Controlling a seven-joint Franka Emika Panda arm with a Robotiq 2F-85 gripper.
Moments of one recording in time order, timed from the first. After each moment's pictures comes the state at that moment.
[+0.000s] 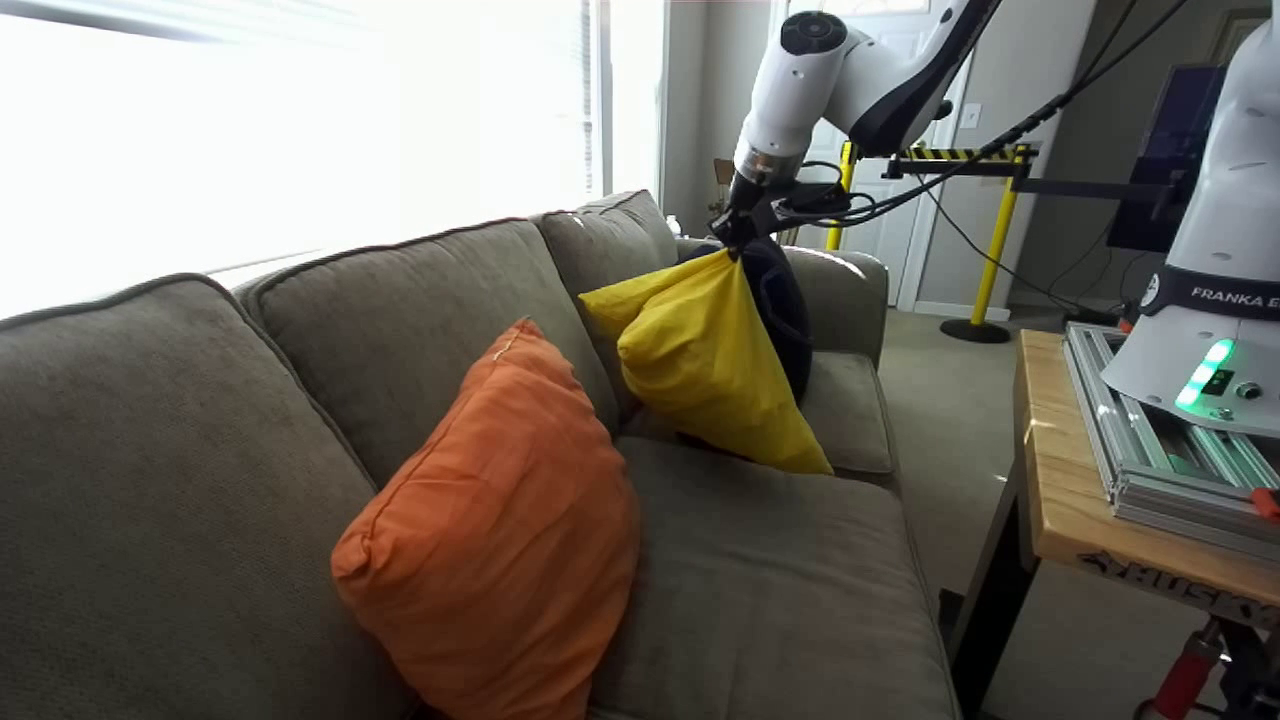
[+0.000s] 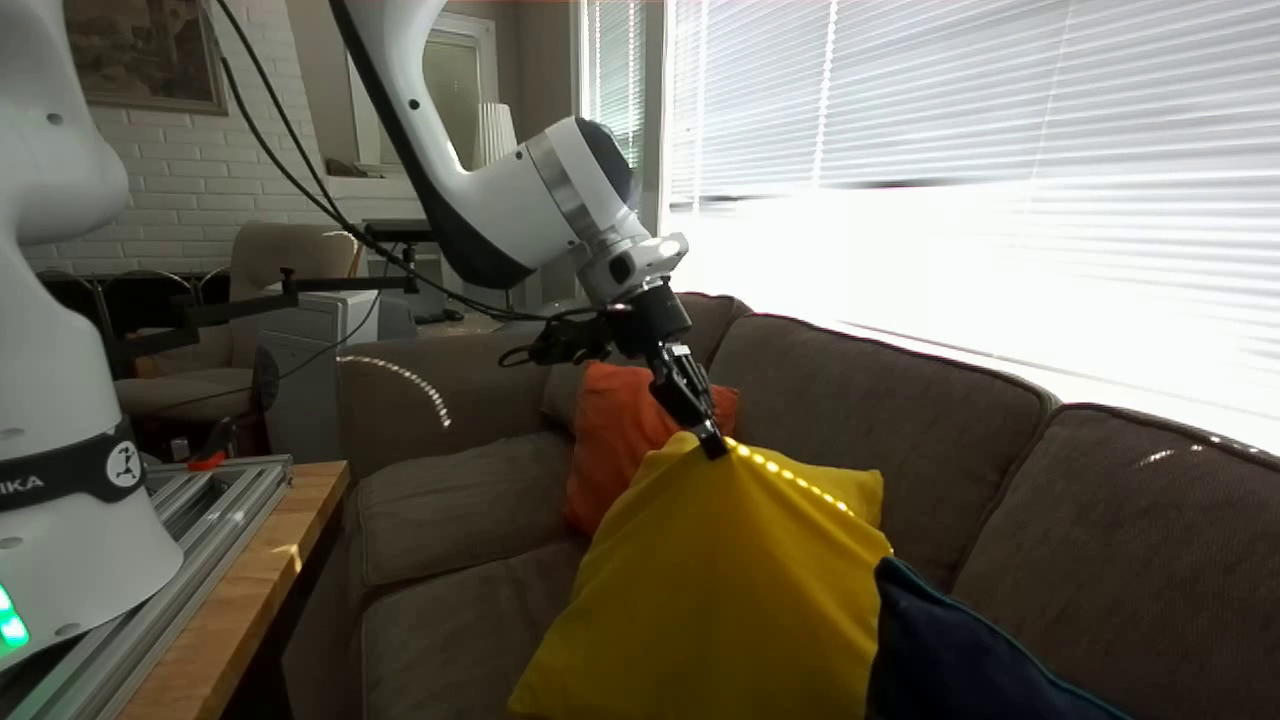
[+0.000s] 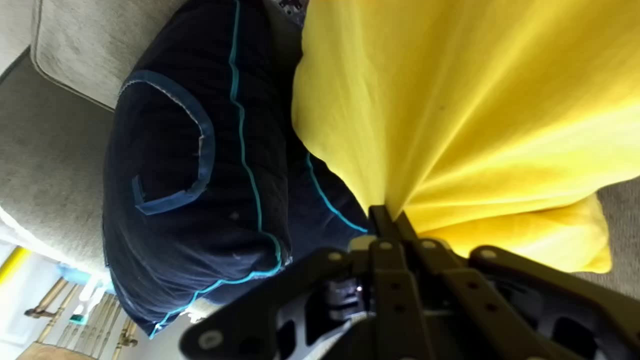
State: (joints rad) arm -0.02 0.23 0.06 -2.36 -1.38 2.62 1.83
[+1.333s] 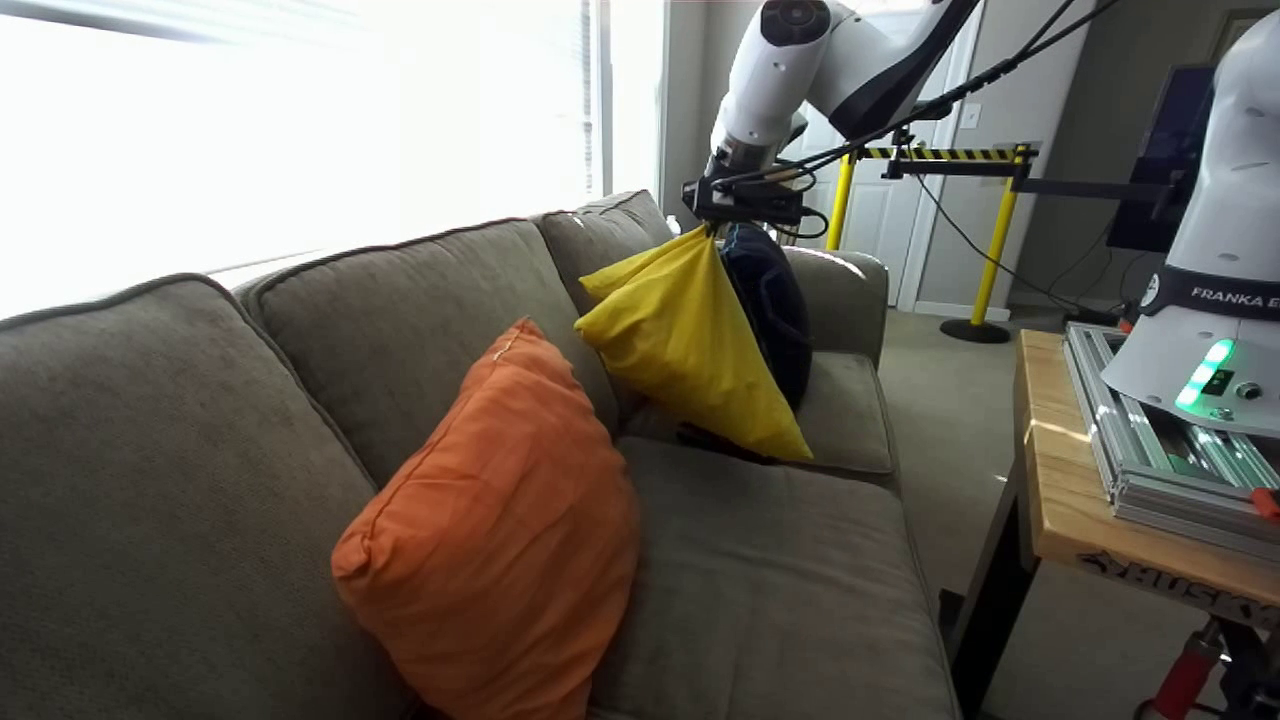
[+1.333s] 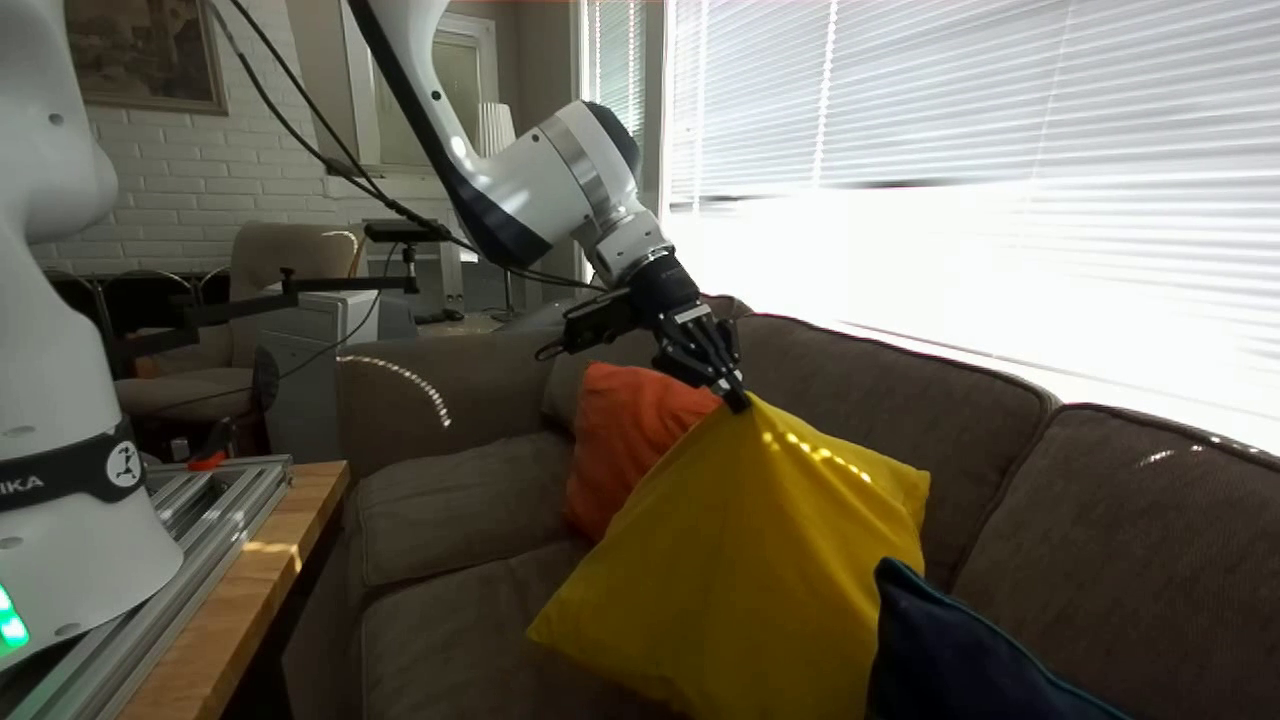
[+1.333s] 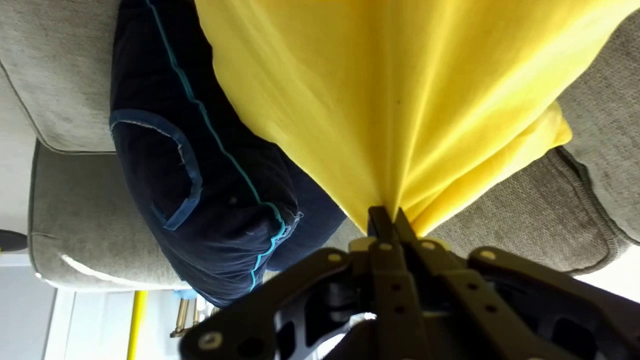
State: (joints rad) arm 0.08 0.23 0.07 -2.29 -1.44 2.48 2.39
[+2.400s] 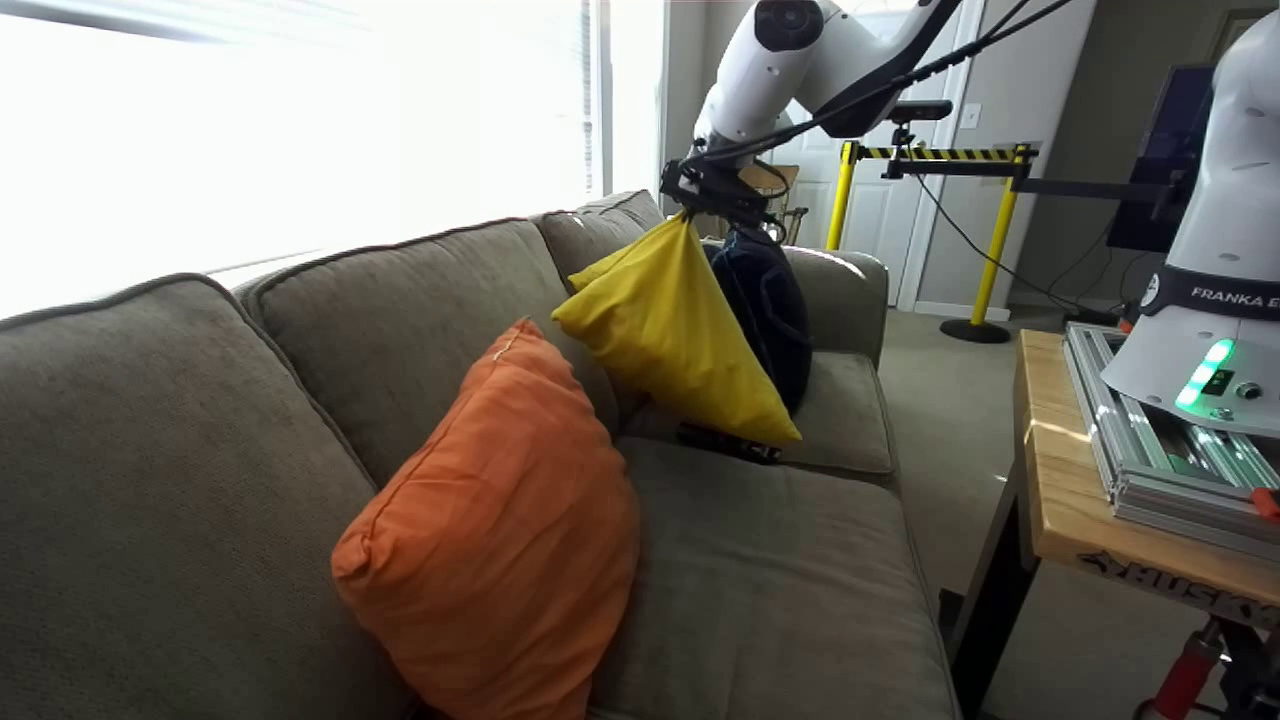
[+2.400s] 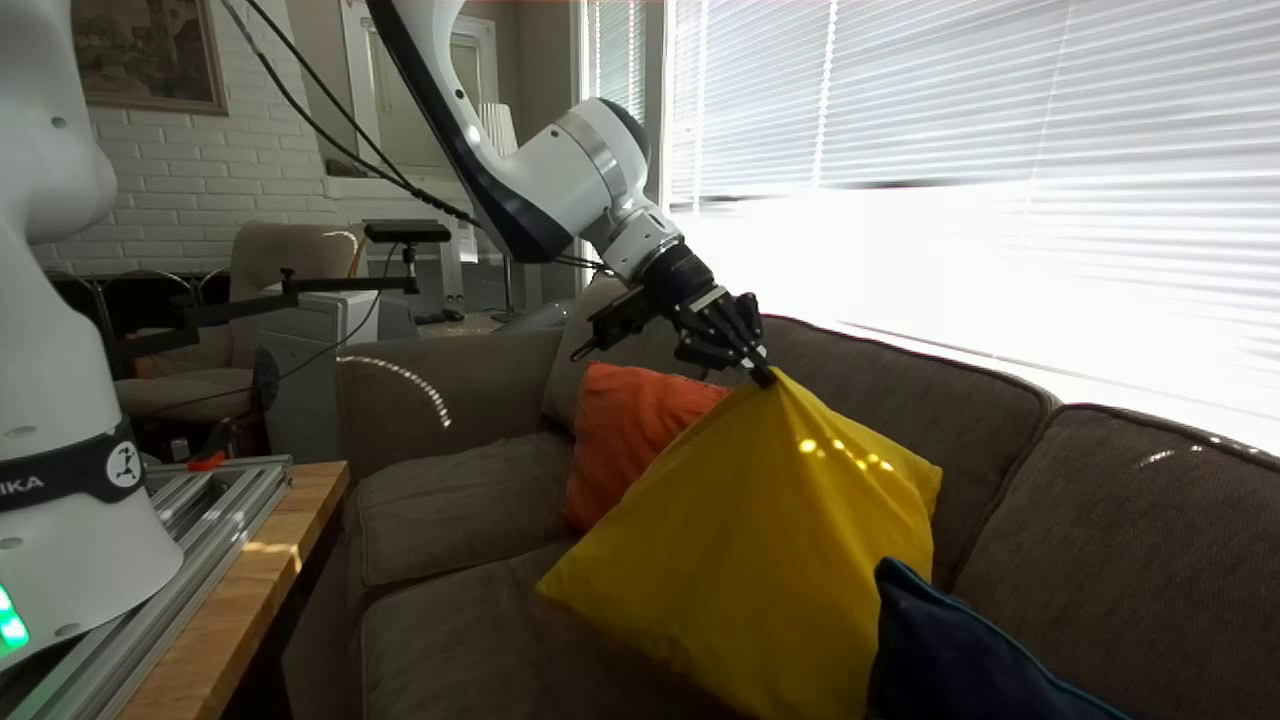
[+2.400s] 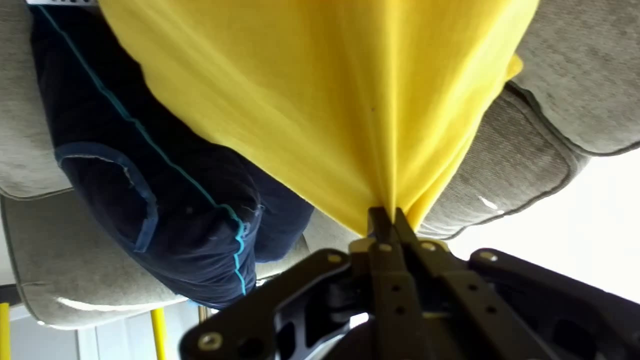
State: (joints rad) arm 0.08 0.25 0.09 -2.22 -1.57 2.45 2.71
